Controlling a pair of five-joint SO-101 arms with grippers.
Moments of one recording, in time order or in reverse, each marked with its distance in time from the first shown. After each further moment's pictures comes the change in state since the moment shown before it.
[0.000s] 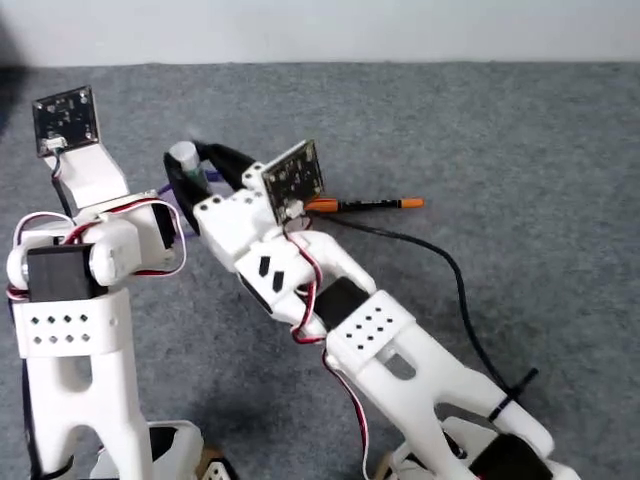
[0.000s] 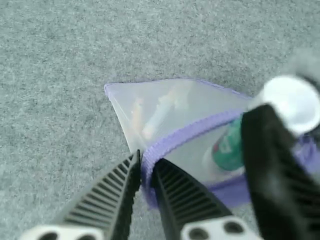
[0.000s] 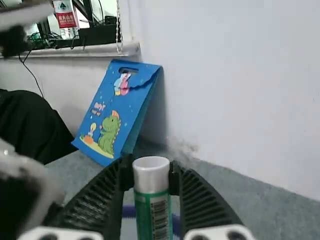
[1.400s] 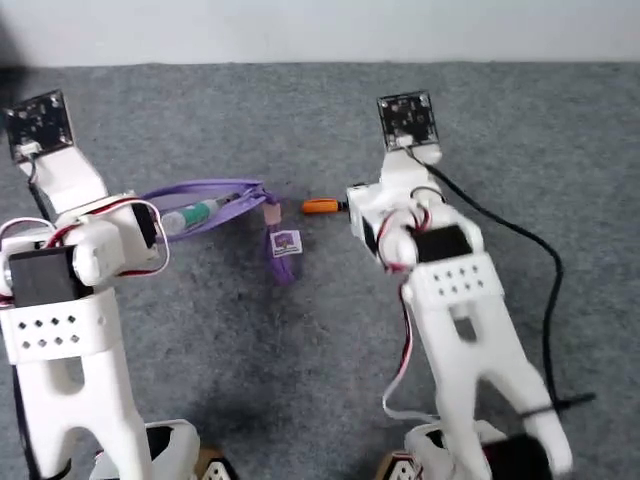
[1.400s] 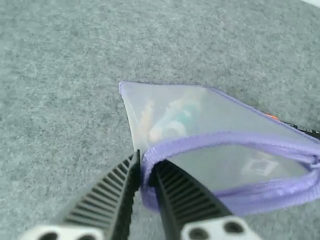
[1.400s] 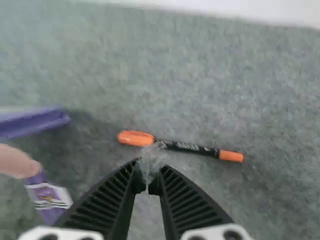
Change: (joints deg) left arm -4.7 0.0 0.0 0.8 0.0; right arm 29.3 2.1 -11.8 54.4 7.2
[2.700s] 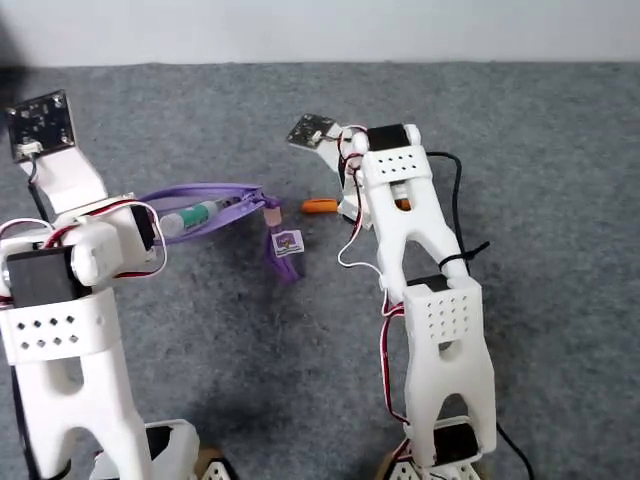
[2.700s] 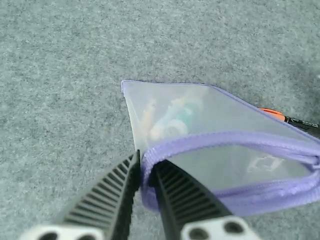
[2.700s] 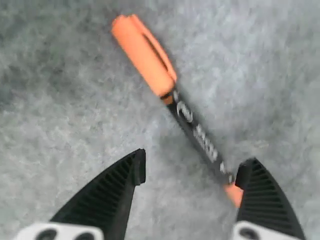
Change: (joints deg) left arm -0.5 0.0 0.0 0.2 -2.1; right arm 0.1 69.4 -72.4 37.8 46.3
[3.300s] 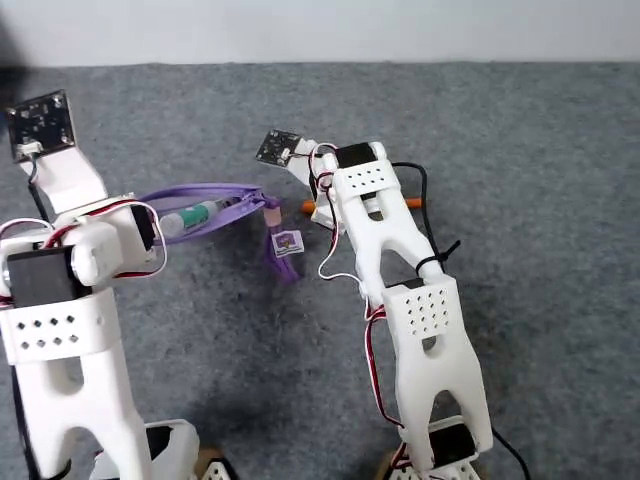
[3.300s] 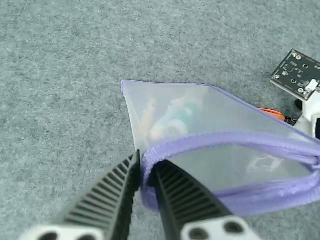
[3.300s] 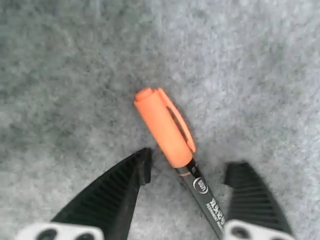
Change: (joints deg) left arm 0.0 0.0 0.0 0.0 0.0; right arm -3.9 7.7 -2.0 -7.0 1.7
